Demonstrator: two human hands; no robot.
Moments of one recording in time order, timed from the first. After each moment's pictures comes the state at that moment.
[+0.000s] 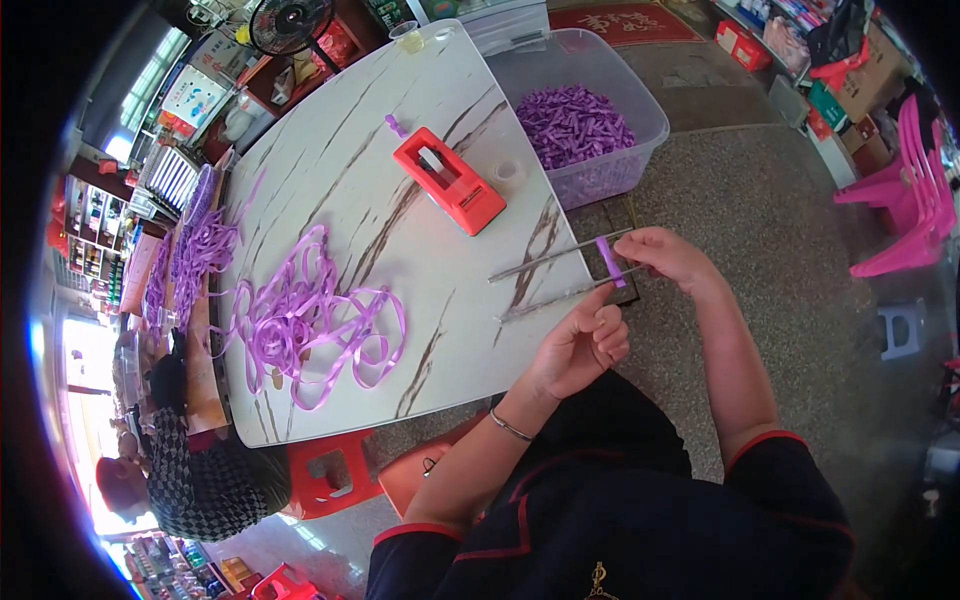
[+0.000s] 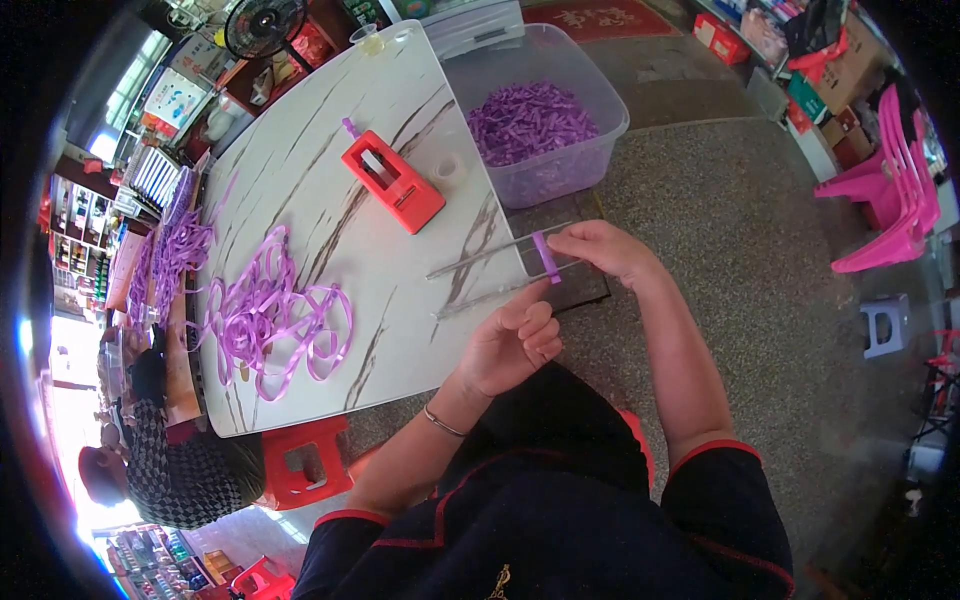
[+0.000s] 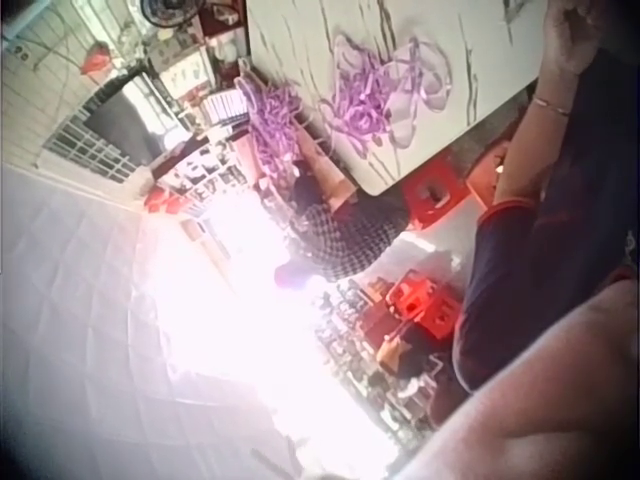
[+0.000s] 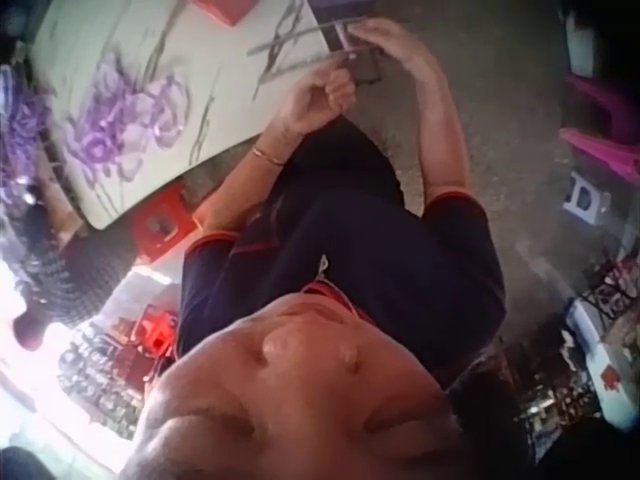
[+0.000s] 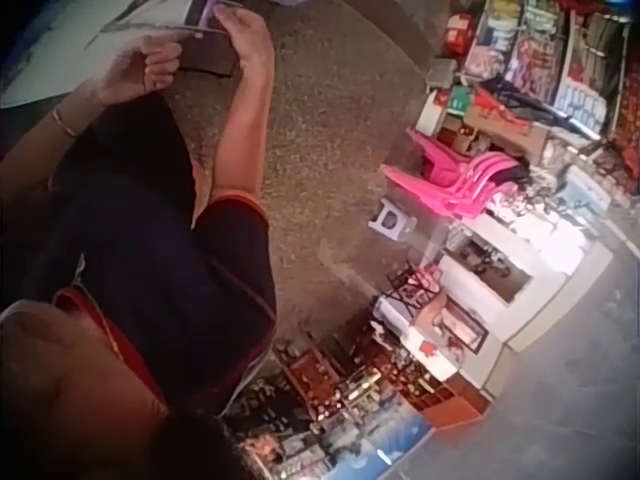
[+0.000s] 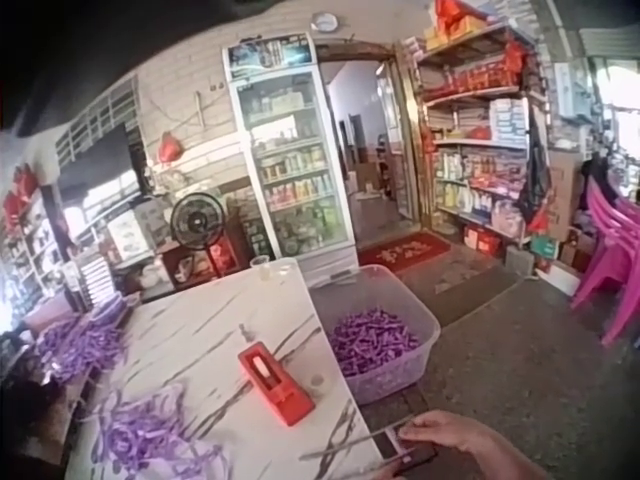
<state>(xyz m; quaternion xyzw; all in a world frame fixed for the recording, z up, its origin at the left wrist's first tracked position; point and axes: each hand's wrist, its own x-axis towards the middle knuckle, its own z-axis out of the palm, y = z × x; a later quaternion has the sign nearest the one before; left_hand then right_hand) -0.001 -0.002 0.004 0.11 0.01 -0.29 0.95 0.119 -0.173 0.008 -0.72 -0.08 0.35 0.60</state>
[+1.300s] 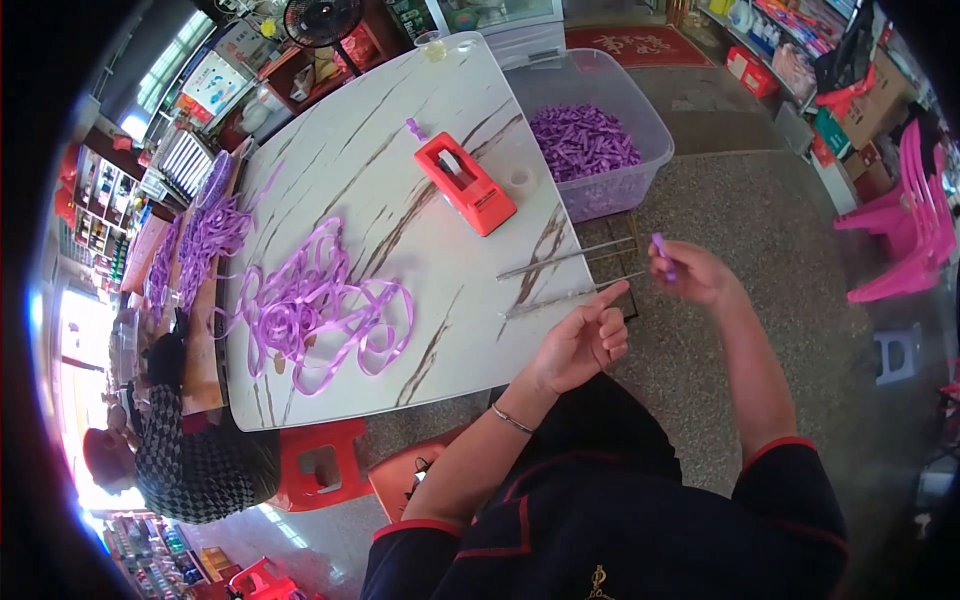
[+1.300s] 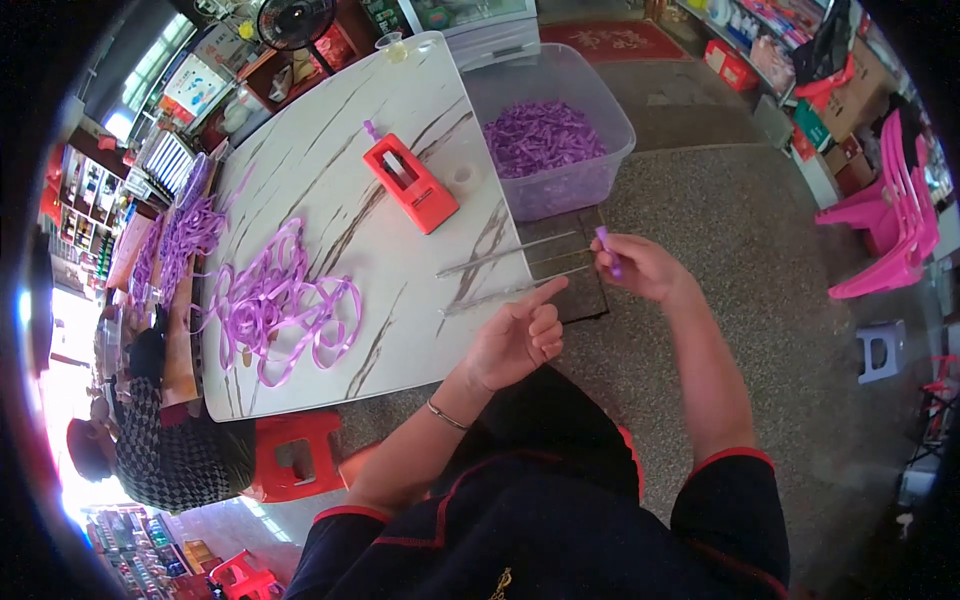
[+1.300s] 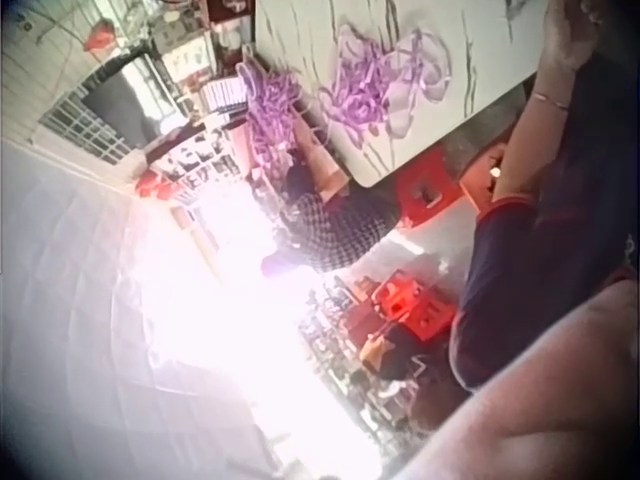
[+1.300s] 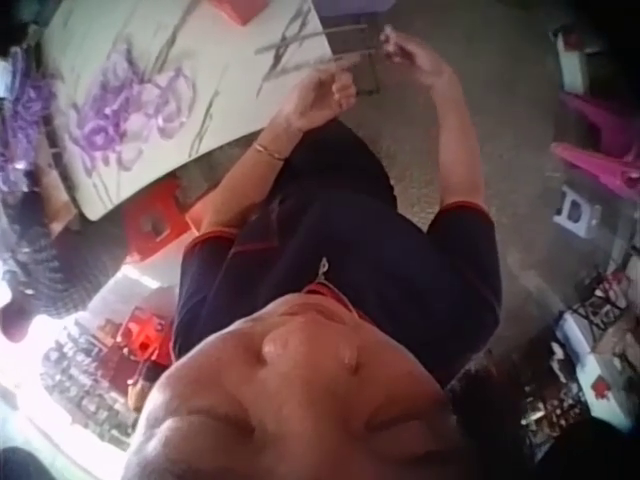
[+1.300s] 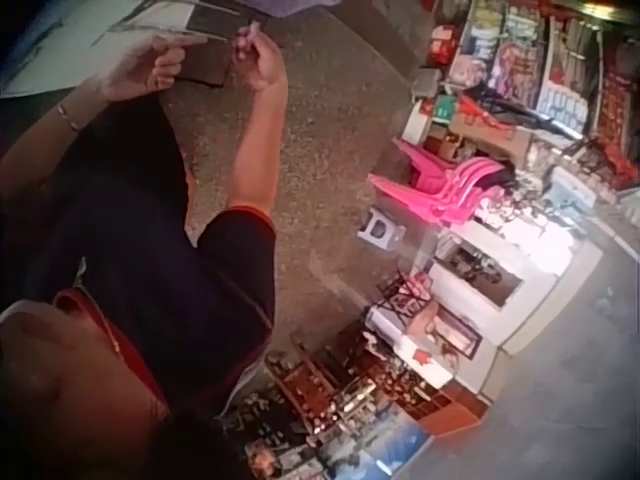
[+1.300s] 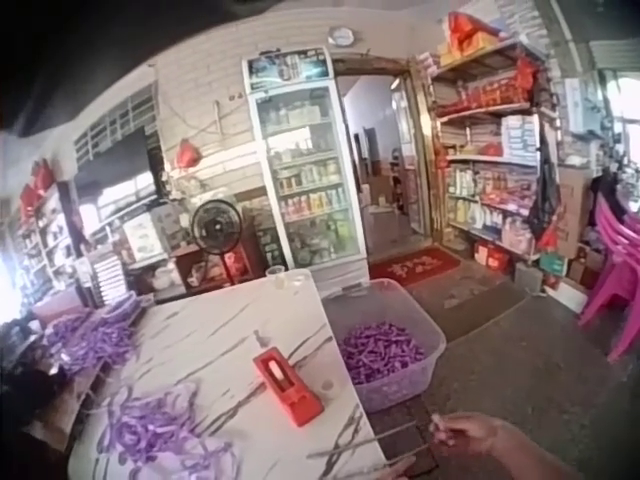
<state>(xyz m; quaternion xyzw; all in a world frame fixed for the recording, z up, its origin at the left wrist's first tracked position) -0.001 -0.006 0.007 0.15 0.02 -0.30 0.94 0.127 -0.226 -0.026 -0.44 -0.05 0.42 0.79</state>
